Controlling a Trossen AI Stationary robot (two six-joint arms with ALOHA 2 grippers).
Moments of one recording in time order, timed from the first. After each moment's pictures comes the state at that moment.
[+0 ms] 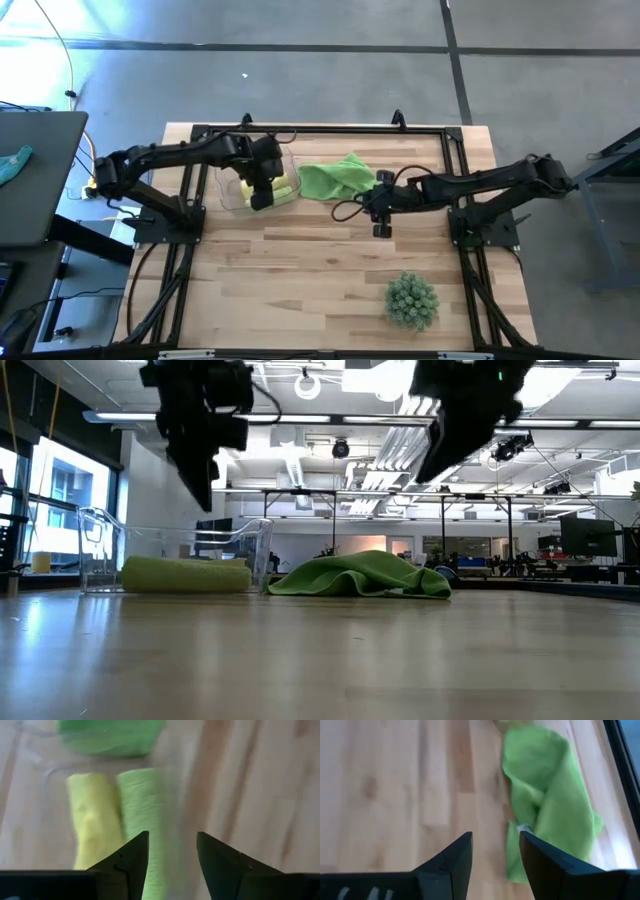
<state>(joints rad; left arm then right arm) 0.46 1.41 1.08 -0.95 0.15 0.08 0.07 1.34 0.96 -0.58 0.26 -0.01</state>
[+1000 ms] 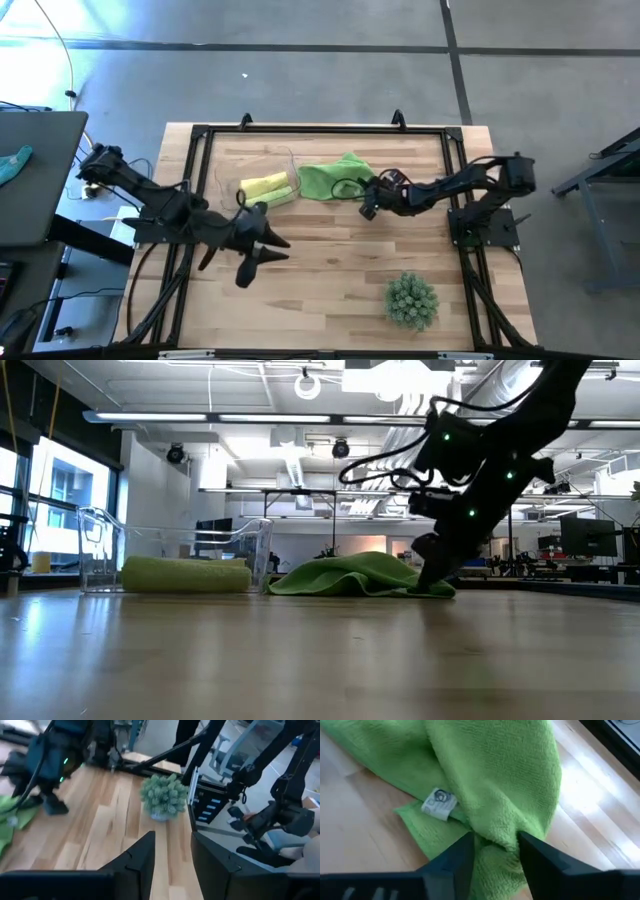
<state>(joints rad) -0.41 1.21 1.13 -0.35 -0.32 -0.48 -0.09 1.63 0.62 -0.02 0.60 0.36</state>
